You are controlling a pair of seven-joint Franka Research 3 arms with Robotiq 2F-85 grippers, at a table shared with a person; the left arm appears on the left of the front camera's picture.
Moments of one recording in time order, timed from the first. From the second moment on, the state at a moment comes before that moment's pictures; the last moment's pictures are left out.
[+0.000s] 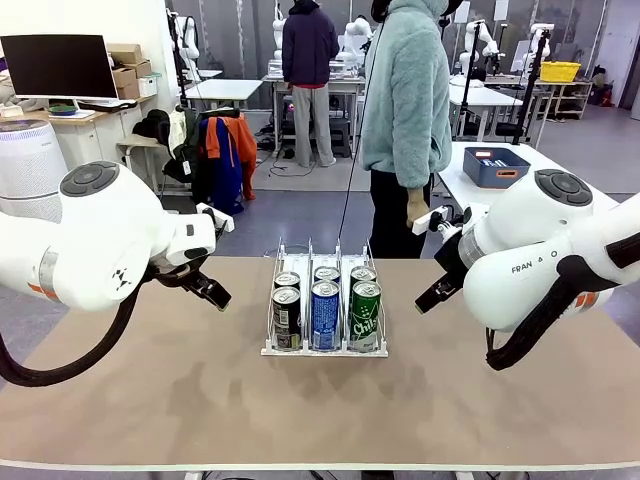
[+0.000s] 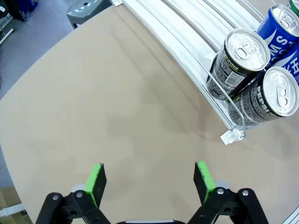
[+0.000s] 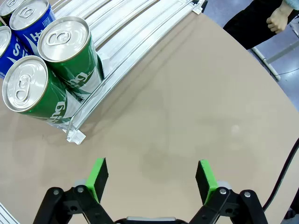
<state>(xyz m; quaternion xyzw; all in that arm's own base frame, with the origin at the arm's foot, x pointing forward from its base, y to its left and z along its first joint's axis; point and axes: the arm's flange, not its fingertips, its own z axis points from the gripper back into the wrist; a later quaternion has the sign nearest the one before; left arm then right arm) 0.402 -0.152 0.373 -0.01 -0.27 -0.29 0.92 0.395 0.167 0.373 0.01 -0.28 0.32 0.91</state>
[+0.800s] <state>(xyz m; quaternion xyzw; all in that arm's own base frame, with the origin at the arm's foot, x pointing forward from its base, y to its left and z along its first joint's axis) 0.395 -0.170 0.381 -0.05 -0.27 -0.29 0.92 0.393 0.175 0.376 0.03 -0.25 0.35 0.90</state>
